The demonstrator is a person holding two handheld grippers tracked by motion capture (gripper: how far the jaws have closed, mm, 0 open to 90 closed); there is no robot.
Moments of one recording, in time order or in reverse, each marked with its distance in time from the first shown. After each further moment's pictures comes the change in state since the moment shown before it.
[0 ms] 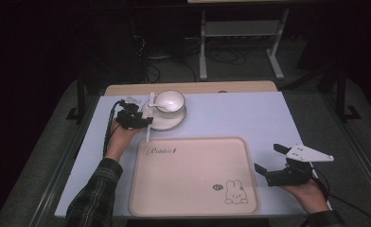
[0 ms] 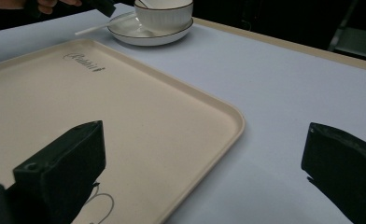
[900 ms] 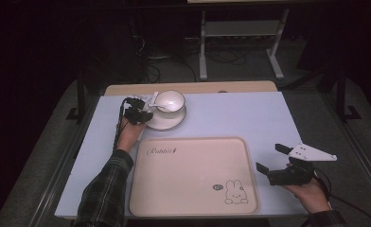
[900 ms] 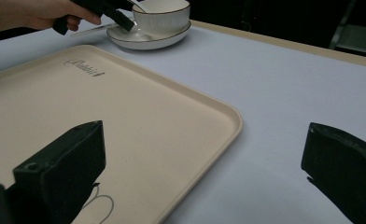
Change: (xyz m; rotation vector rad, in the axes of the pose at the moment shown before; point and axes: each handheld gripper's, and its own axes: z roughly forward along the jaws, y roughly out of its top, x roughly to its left) left arm 0.010 0.009 0.042 0.035 0.092 -0.099; right arm -0.005 -0.002 -0.002 -0.012 0.007 0.036
